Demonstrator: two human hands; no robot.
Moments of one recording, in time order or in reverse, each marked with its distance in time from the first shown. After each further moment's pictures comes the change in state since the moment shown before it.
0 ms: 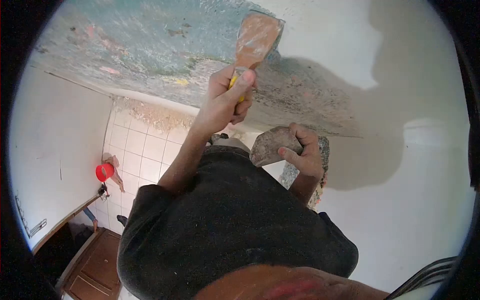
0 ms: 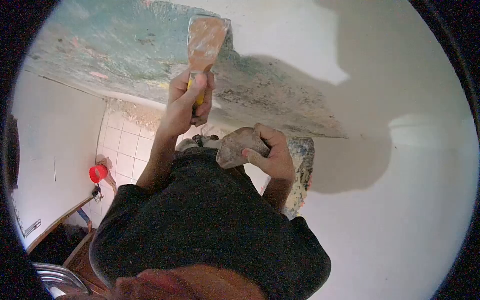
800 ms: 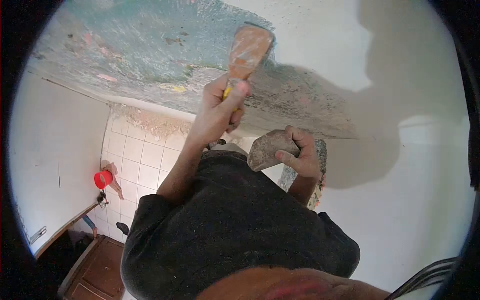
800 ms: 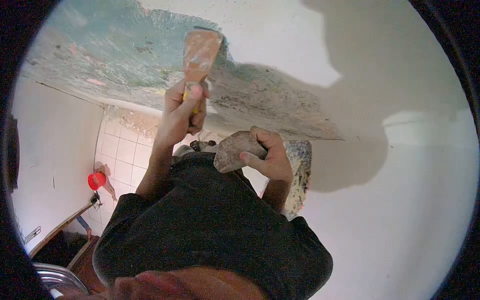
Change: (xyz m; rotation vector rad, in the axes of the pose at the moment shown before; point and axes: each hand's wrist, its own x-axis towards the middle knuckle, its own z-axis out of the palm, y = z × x) left_hand -0.006 0.005 -0.004 0.125 0.043 -0.007; right_hand 0.004 0.012 -0.004 0.017 -0.035 -0.011
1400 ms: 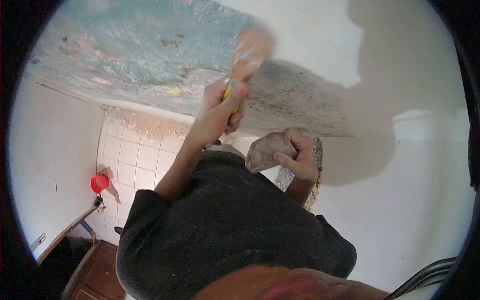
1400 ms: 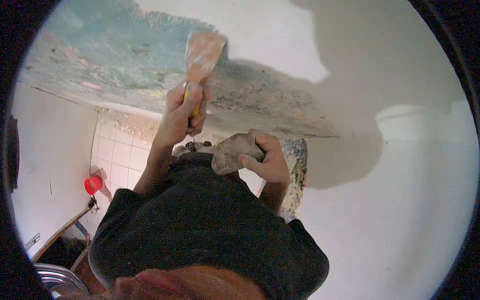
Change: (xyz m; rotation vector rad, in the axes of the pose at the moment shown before) left_hand 0.006 0.000 -0.005 -0.092 -0.125 -0.049; right_hand -0.009 -0.009 0.003 -0.060 0.048 0.038
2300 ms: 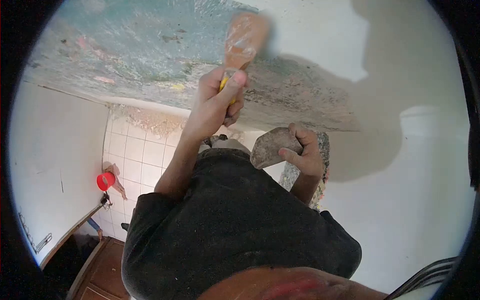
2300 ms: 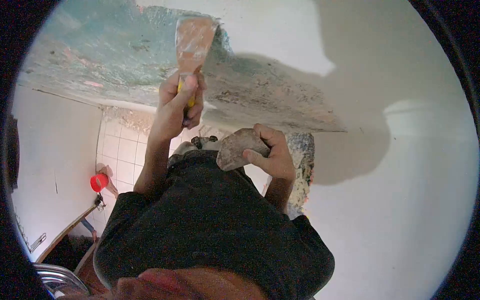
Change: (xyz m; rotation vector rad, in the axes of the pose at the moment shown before) left_hand -0.003 0.006 -0.005 0.024 0.049 0.058; right_hand 0.004 0.007 0.008 0.030 0.030 -0.035
